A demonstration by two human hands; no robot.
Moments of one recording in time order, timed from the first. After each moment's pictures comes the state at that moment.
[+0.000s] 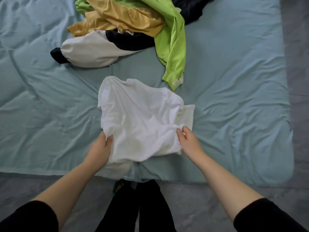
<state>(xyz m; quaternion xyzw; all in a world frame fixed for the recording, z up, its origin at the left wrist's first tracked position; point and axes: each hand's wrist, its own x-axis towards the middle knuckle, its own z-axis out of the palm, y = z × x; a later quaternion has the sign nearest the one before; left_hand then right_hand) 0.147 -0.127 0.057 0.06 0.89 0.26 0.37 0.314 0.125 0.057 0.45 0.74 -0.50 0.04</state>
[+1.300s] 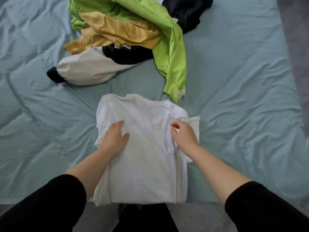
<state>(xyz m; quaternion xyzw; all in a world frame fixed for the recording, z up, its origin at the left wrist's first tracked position) 0.075 -0.040 0.022 0.17 0.90 0.19 0.35 0.233 0.156 0.032 0.43 0.80 -0.42 0.07</state>
